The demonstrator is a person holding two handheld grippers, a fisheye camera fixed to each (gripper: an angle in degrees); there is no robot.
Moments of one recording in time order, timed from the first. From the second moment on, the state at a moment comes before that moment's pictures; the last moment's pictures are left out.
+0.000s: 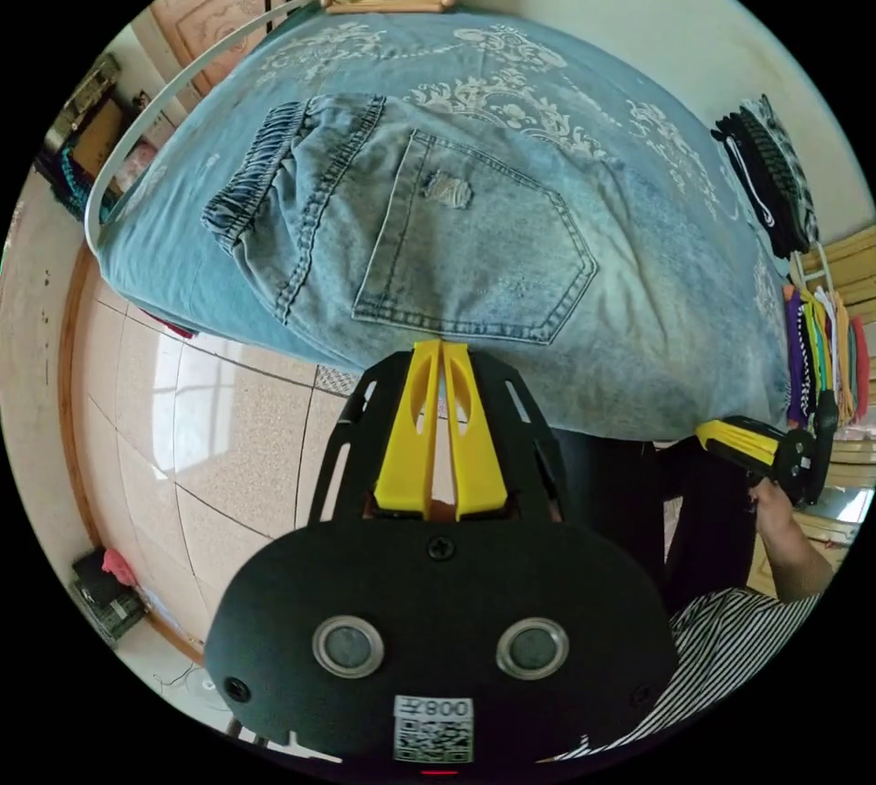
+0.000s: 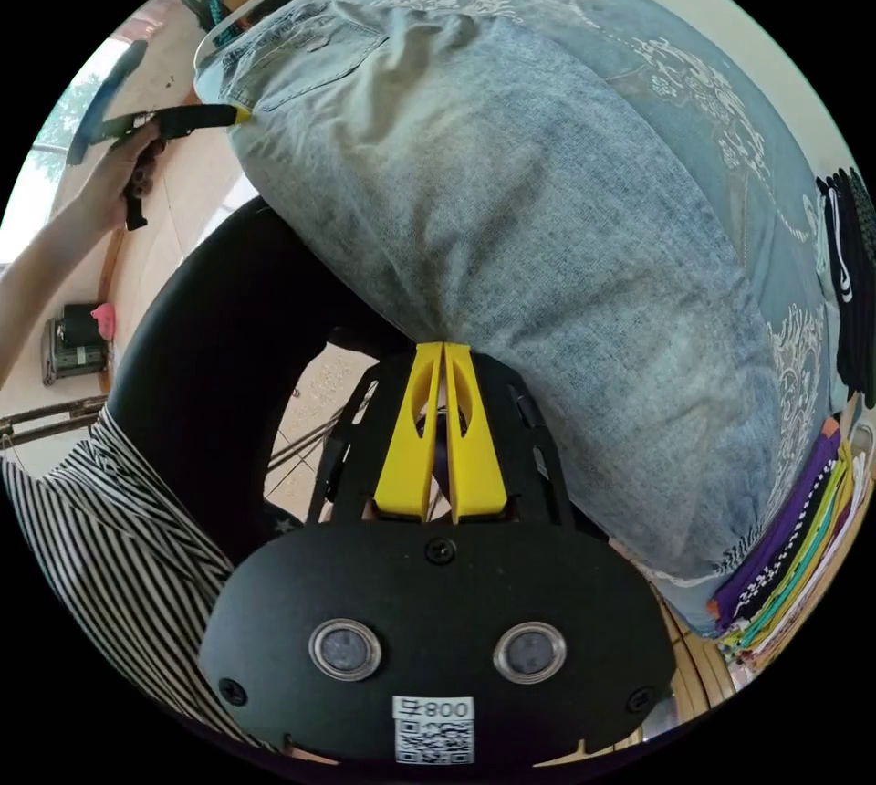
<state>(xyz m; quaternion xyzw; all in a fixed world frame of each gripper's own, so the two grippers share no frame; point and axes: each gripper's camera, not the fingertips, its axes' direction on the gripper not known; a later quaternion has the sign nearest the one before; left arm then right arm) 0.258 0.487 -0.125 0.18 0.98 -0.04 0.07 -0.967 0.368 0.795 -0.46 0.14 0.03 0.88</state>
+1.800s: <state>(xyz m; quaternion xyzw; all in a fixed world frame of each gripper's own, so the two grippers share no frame) -0.664 0.470 0.069 0.72 0.63 0.28 -0.05 -0.545 0.780 0.090 0.09 0.02 0.60 0.79</state>
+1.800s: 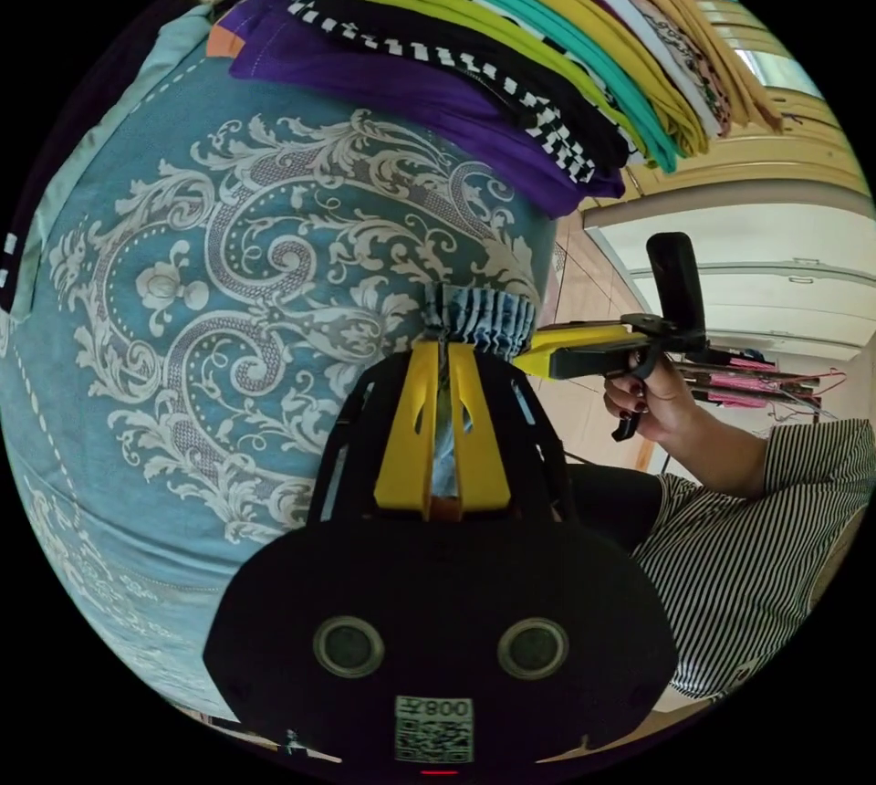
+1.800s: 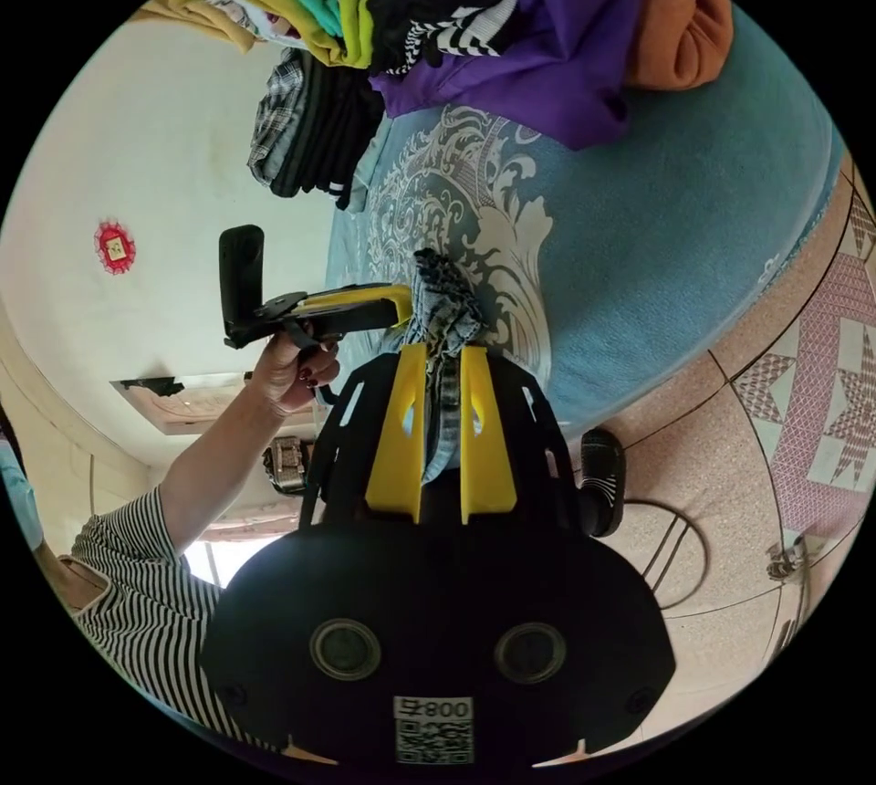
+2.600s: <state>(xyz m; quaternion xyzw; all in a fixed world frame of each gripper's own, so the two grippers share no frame) -0.499 0.403 0.178 0.77 0.61 0.12 -0.16 -0.698 0.547 0.140 0.13 -0.02 0.40 0.91</state>
